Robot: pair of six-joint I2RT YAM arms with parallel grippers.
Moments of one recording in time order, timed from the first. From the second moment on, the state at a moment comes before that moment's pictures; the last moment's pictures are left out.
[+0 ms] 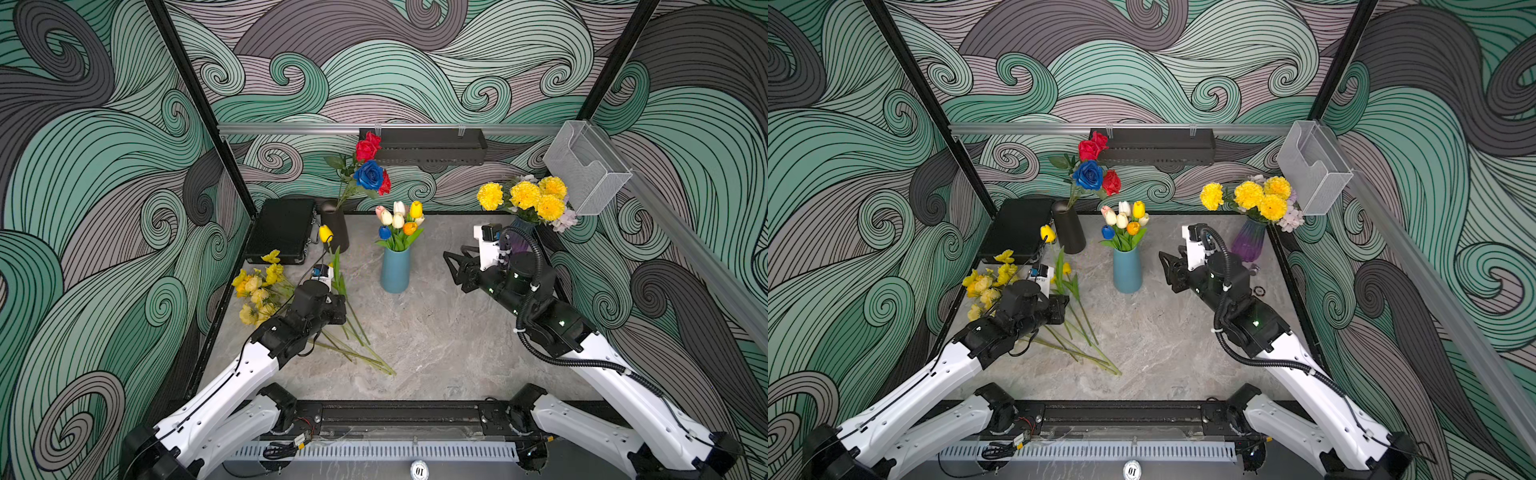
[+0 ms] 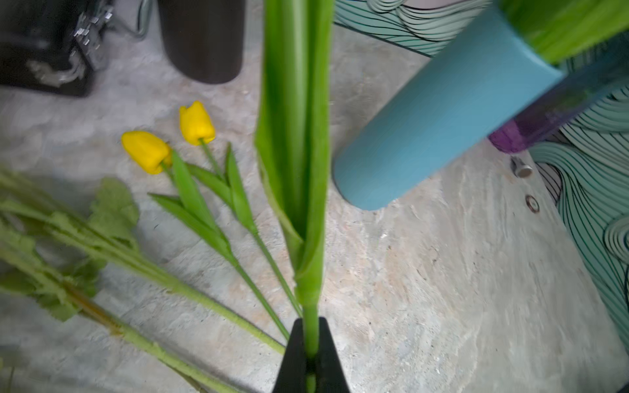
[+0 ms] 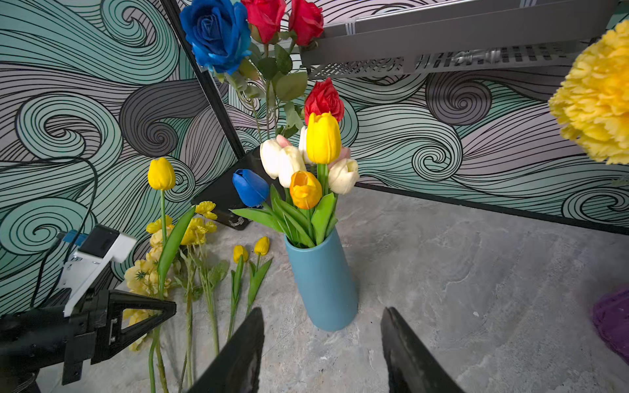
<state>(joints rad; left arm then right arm) -0.48 0.86 0.61 -0.42 -0.06 -0.55 0.62 0.93 1.00 -0.30 0.07 0.20</state>
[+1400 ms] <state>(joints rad) -0.29 1.35 0.62 -0.23 0.25 -0.82 0.59 1.01 1.00 -0.30 0.06 0.25</state>
